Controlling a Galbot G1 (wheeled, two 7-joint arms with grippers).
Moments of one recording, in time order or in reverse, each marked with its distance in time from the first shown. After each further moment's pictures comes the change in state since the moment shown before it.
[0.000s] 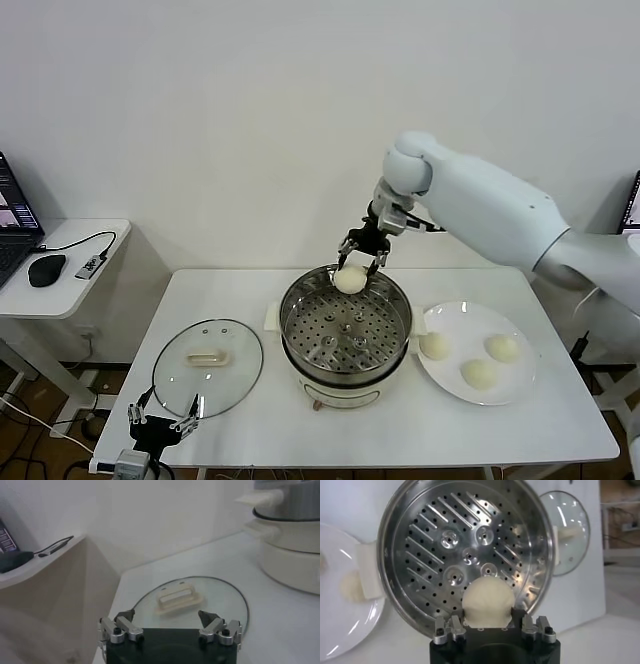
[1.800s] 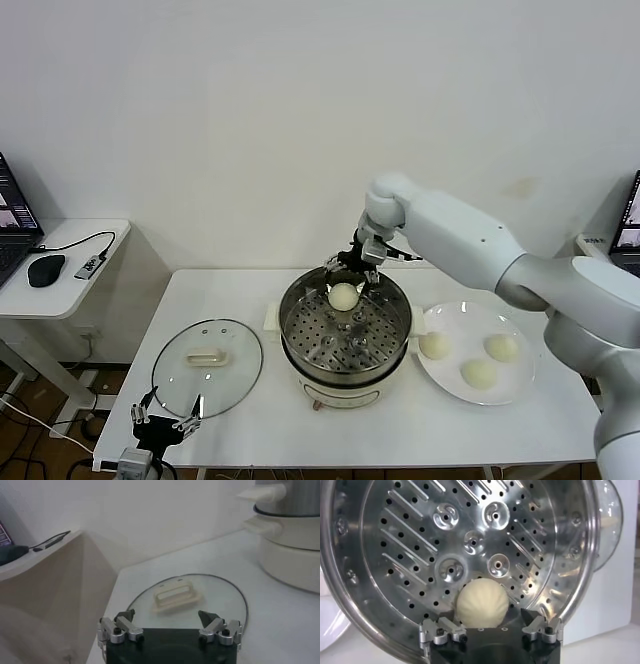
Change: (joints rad) left arm -0.012 0.003 0.003 0.015 -0.009 -0.002 0.005; right arm -0.062 0.031 0.003 -0.078 -0.075 -0.057 0.102
